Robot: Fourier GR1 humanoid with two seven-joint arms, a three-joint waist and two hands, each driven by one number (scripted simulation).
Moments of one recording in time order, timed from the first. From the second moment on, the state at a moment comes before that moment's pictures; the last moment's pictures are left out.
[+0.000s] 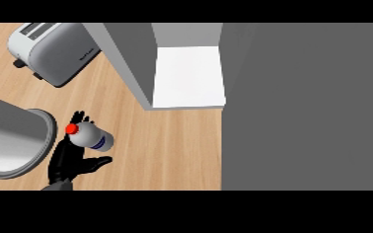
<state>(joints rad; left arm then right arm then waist) -0.12 0.13 0.32 -0.83 0.19 -0.27 -0.44 0.80 -0.22 -0.25 -2.38 -0.53 0.52 -0.11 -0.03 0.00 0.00</state>
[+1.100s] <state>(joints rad) -0.23 0.12 0.35 -0.65 0.25 -0.42 -0.66 0.85 -0.27 -0.31 -2.37 -0.60 0.52 -0.15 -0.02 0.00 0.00</state>
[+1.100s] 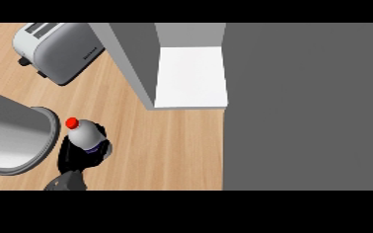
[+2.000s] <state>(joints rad) -0.17 0.03 0.16 -1.01 0.21 -0.23 -0.55 0.89 -0.29 -0.35 -2.36 -0.64 0.53 -0.19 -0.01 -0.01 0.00</state>
